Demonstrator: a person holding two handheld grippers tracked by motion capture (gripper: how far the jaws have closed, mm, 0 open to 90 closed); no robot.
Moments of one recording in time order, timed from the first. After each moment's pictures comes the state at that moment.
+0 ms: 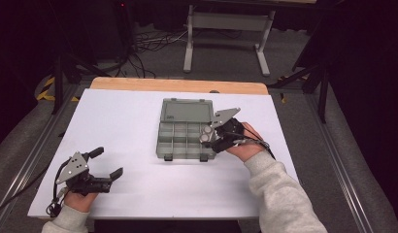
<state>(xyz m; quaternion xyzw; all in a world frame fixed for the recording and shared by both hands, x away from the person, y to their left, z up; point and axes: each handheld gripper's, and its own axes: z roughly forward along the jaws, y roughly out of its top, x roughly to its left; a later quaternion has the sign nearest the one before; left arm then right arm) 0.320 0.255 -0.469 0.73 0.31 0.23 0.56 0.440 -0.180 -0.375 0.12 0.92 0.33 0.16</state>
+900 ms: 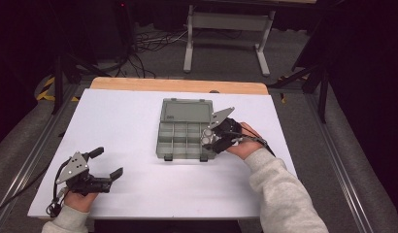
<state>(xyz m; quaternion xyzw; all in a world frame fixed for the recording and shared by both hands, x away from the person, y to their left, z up) 0.320 0.255 -0.469 0.73 0.32 0.23 0.56 0.454 -0.178 -0.390 0.11 0.94 0.29 0.13</state>
